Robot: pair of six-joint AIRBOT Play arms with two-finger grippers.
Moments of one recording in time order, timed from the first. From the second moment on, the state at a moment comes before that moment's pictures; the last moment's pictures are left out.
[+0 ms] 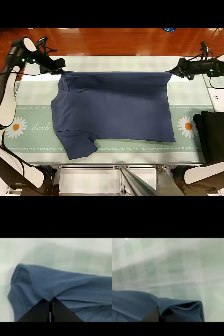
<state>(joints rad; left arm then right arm) 0.05 -1.91 1.85 1.31 -1.24 -1.63 -0.32 -1.75 1.54 -0.77 1.13 1.30</state>
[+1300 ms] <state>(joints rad) 0.14 -1.80 1.50 1.21 -1.49 -1.49 -0.37 -1.69 1.34 -0.98 1.33 1.32</state>
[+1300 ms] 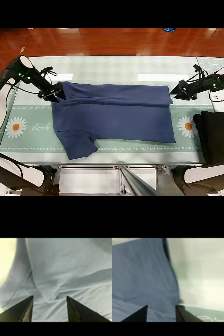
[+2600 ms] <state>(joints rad) 0.39 -1.12 0.39 0.93 -1.20 -1.32 -0.59 -0.94 0.59 -0.75 1.19 1.20</state>
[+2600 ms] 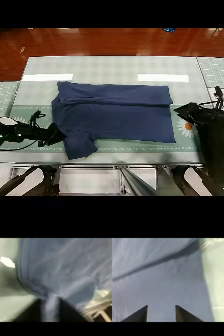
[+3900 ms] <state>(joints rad) 0.35 -1.12 0.45 0.92 -1.15 -1.29 -0.52 -1.19 0.52 -0.80 1.24 1.24</state>
